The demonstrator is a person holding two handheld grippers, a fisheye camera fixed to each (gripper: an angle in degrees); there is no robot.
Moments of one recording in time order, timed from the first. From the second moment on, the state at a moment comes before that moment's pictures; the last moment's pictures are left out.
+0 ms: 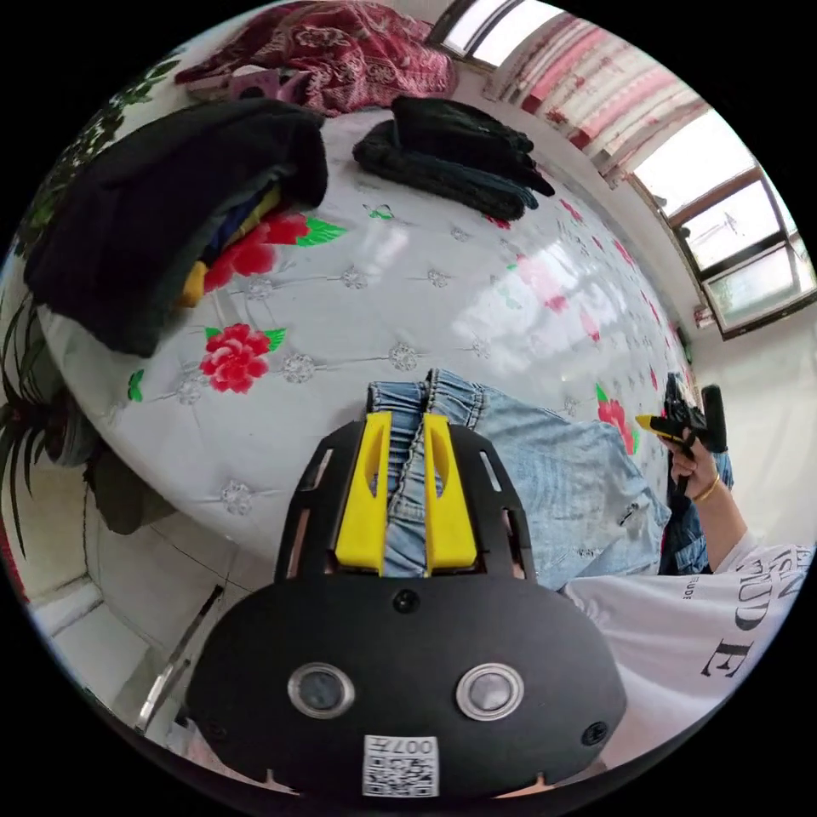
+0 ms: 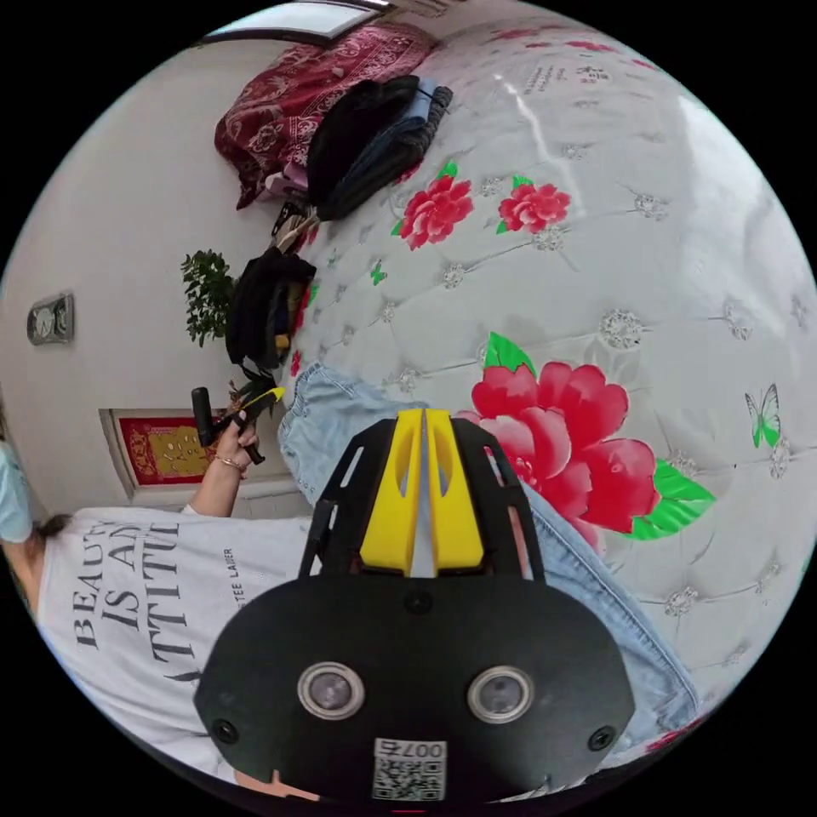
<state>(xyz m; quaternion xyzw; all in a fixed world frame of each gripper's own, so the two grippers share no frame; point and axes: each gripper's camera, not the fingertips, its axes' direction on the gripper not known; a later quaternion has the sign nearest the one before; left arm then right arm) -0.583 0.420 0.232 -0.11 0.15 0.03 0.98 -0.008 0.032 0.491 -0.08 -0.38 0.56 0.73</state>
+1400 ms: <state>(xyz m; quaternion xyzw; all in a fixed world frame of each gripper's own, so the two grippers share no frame) -0.139 0.676 0.033 -0.14 0.48 0.42 0.76 -0.200 0.274 0.018 0.06 -0.07 0.81 0.58</state>
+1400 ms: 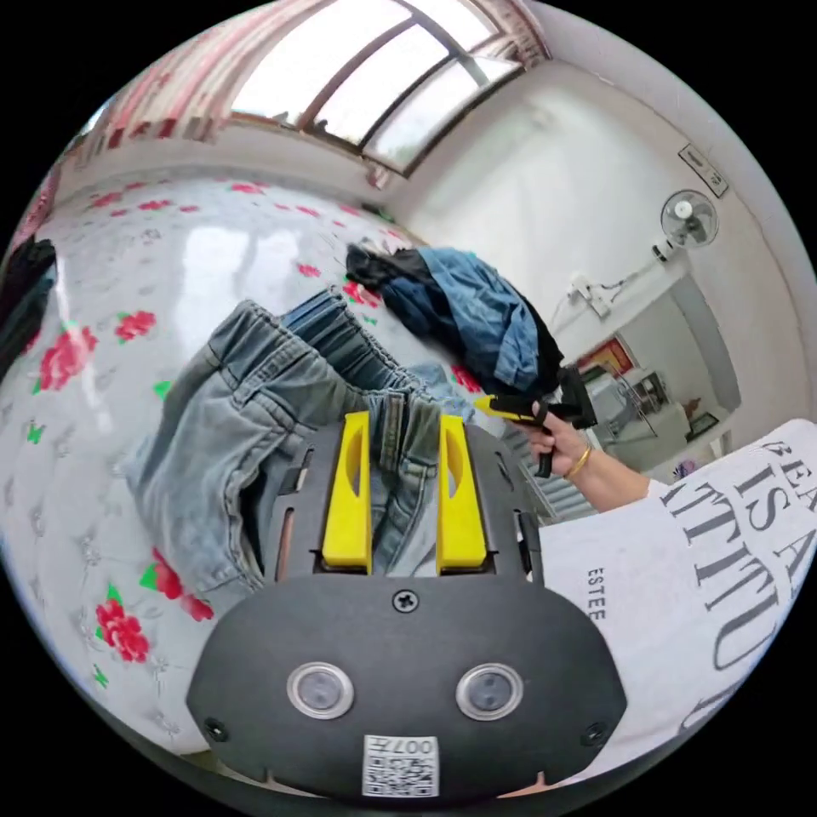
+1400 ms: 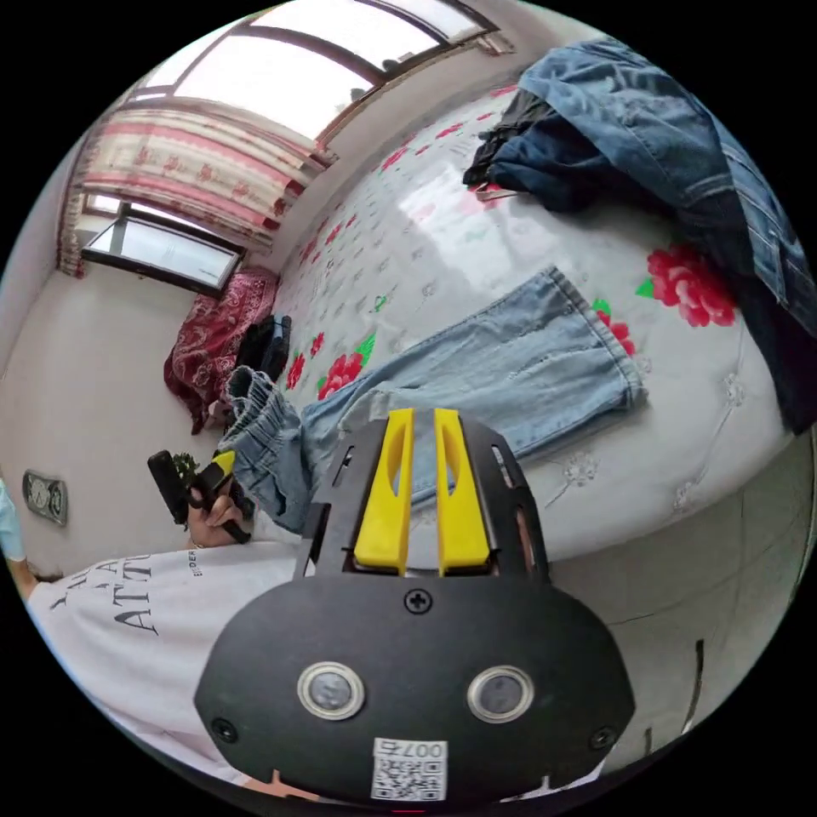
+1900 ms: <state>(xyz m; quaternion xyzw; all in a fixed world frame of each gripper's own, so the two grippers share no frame) -0.213 0.702 0.147 -0.19 0.35 0.29 0.87 -0.249 0.428 0.014 0.13 -0.02 0.93 0.34</state>
